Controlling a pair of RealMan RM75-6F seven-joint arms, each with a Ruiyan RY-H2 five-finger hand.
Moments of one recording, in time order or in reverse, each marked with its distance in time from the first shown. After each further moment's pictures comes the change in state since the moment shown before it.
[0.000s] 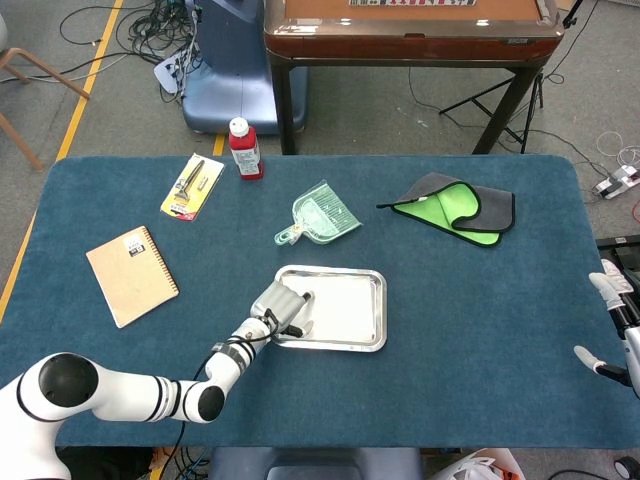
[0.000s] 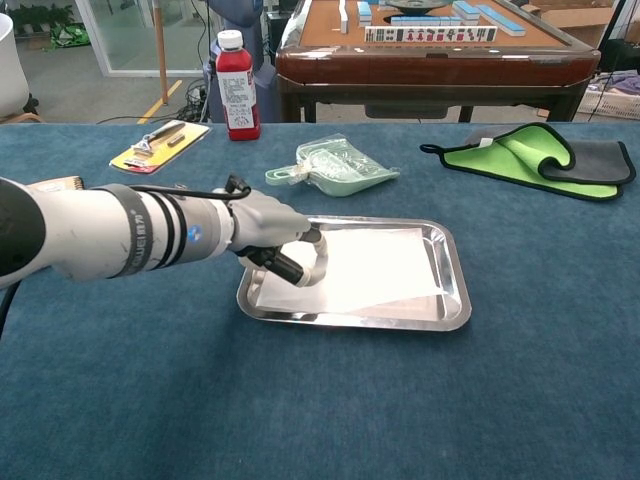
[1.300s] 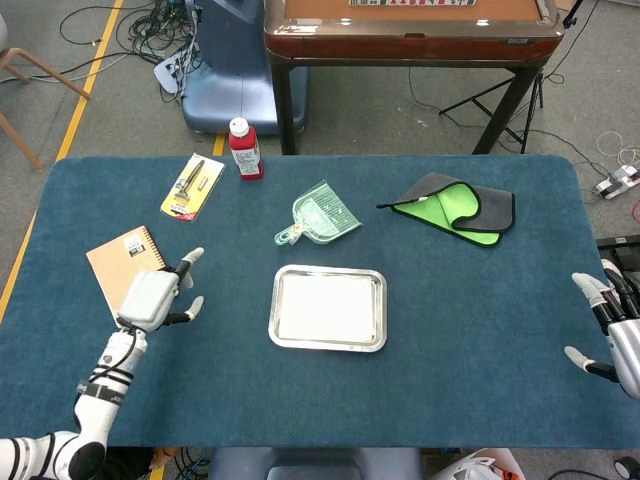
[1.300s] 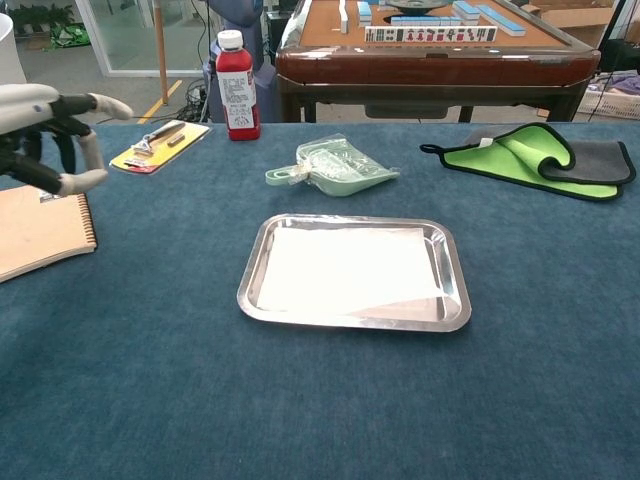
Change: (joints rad) left arm 0.566 0.400 0.065 -0.309 0.595 0.509 -0.524; right arm 0.031 0.024 -0.011 -0.037 -0.001 -0.076 -0.036
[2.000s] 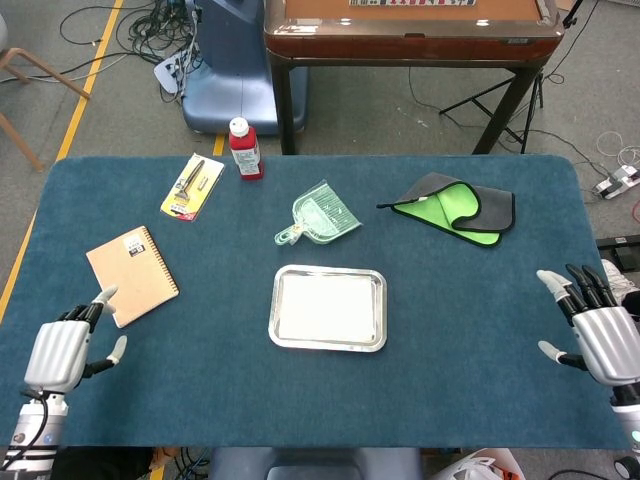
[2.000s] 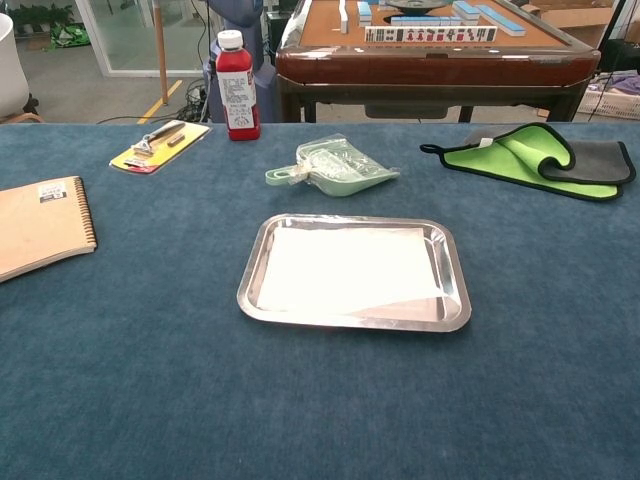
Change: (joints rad) left arm 0.357 0.130 0.093 -0.106 0.260 0.264 -0.015; right arm 0.070 -0.057 -0.003 0.045 -0.026 -0.077 0.003
